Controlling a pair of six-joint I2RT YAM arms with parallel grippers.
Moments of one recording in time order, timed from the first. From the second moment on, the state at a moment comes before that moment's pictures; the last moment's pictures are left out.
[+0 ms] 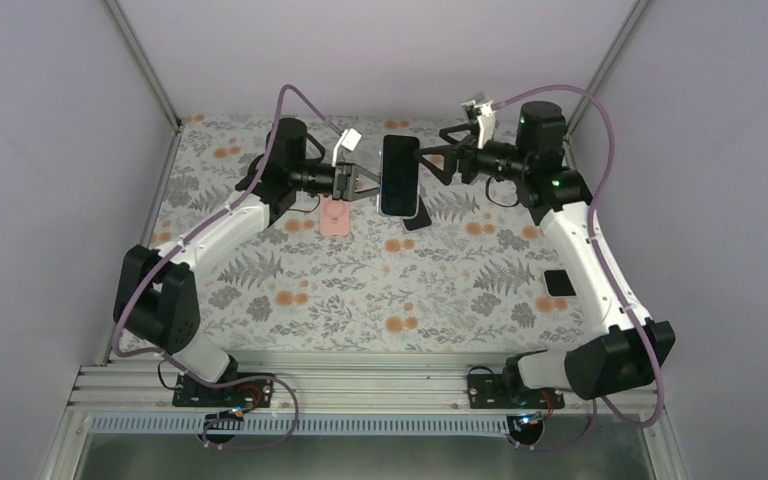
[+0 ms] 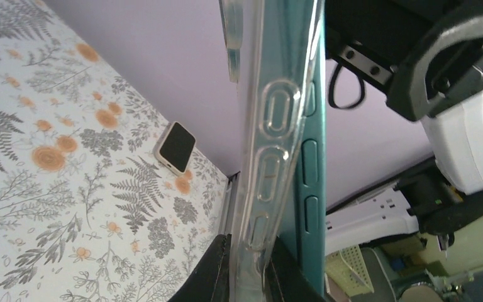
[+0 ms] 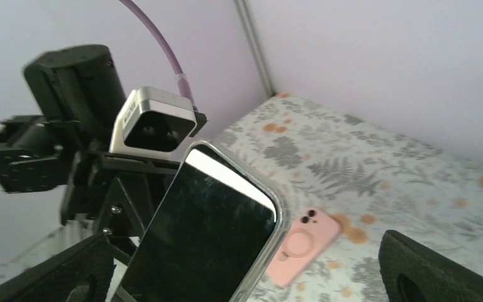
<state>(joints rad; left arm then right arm) -0.45 1.58 1.24 0.08 1.15 -0.62 0.22 1.35 1.40 -0.39 -0.85 0.09</state>
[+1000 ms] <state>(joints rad) -0.38 1.66 1.20 0.19 1.09 -0.93 0.72 1.28 1.24 -0.38 -0.06 -0.34</state>
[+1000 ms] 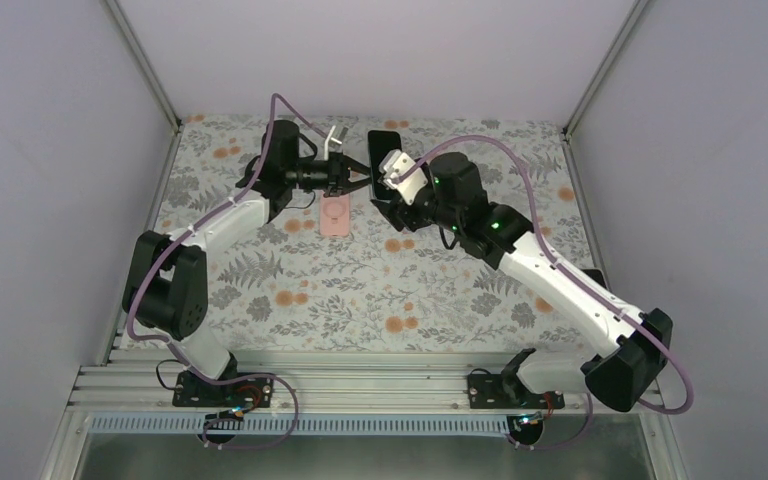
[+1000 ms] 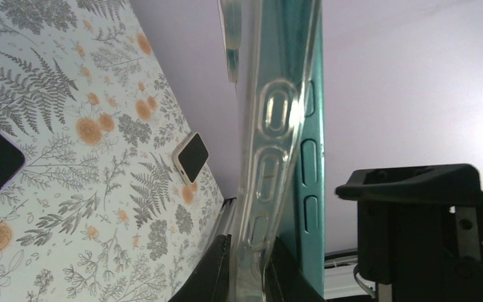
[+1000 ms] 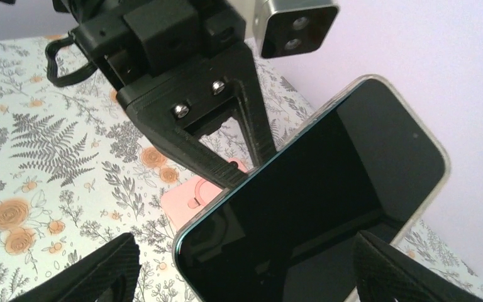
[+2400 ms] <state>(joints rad) -0.37 1.68 1.14 0.38 1.07 -1.12 0.86 1.30 0.96 0.17 0.44 -0.89</state>
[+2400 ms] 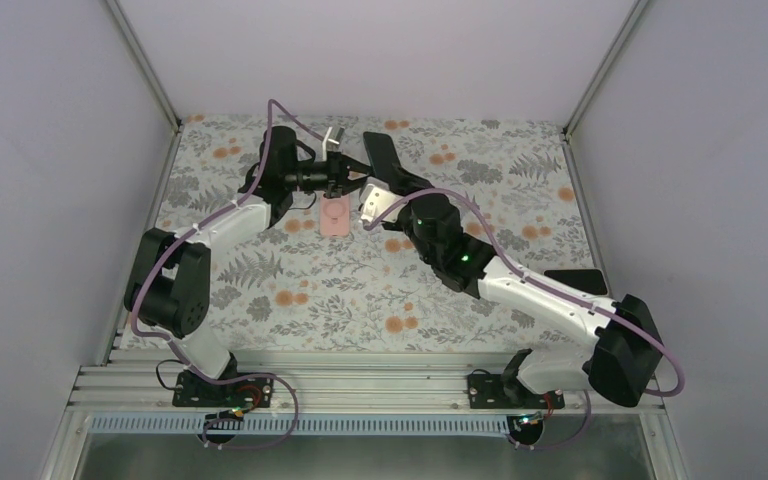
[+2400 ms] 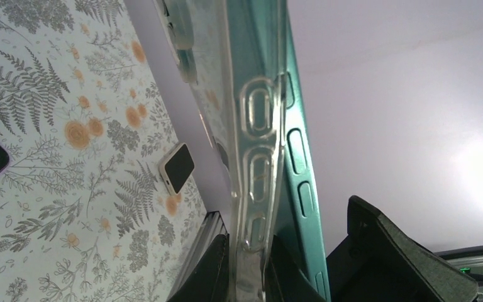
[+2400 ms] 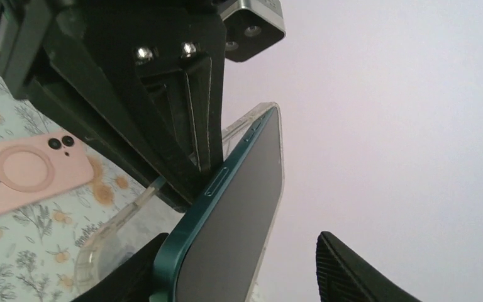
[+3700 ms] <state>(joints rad) -0.34 1.64 1.19 0.11 1.01 -0.87 0.88 1.36 1.15 -0.06 0.49 -0.89</state>
